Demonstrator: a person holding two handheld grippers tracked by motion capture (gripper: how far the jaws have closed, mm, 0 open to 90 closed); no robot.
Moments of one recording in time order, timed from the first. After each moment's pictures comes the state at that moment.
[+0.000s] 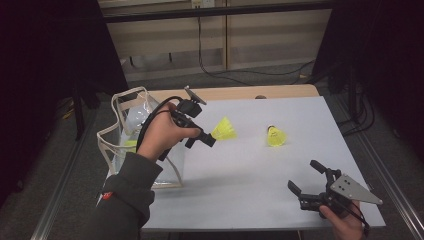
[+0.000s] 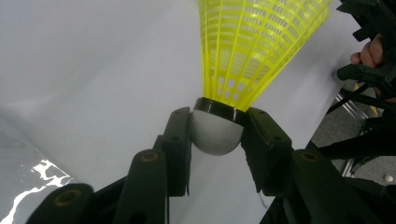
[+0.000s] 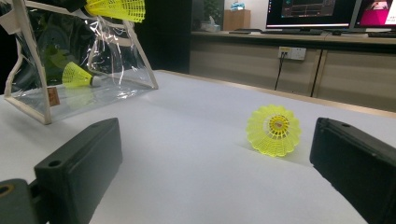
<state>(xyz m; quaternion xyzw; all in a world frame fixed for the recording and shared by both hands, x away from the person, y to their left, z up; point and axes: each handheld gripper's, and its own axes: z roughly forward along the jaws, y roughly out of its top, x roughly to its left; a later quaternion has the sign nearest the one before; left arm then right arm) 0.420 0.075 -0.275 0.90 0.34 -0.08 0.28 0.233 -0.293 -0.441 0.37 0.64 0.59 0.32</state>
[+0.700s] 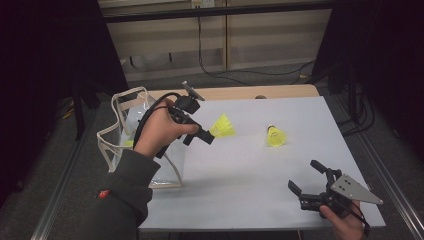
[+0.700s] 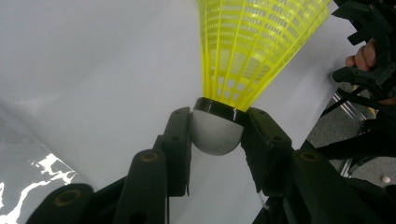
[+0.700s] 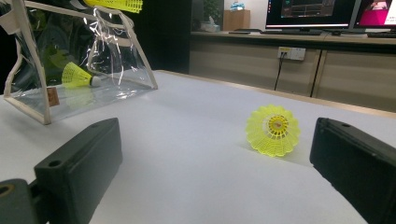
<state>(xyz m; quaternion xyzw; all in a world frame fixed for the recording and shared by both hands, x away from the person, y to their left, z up) 0.421 0.077 -0.264 0.89 0.34 -0.09 0.27 0.233 -0.294 -0.441 0.37 0.64 0.59 0.32</state>
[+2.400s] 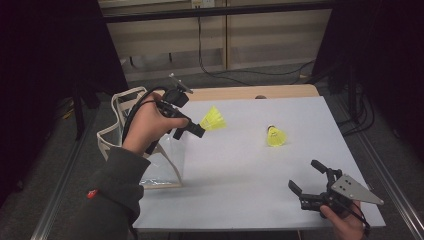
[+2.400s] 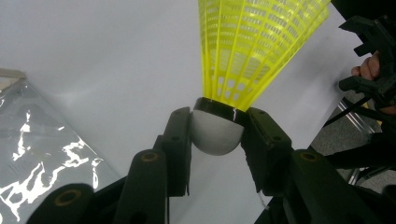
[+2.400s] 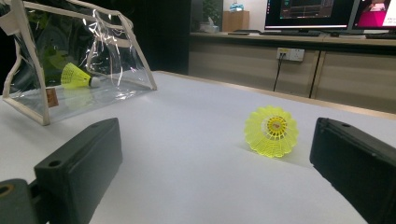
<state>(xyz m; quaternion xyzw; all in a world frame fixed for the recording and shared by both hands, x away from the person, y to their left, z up) 0.423 0.099 -0.246 0.89 0.37 -0.07 0.28 0.233 -0.295 -0.440 0.37 0.64 0.58 0.32</state>
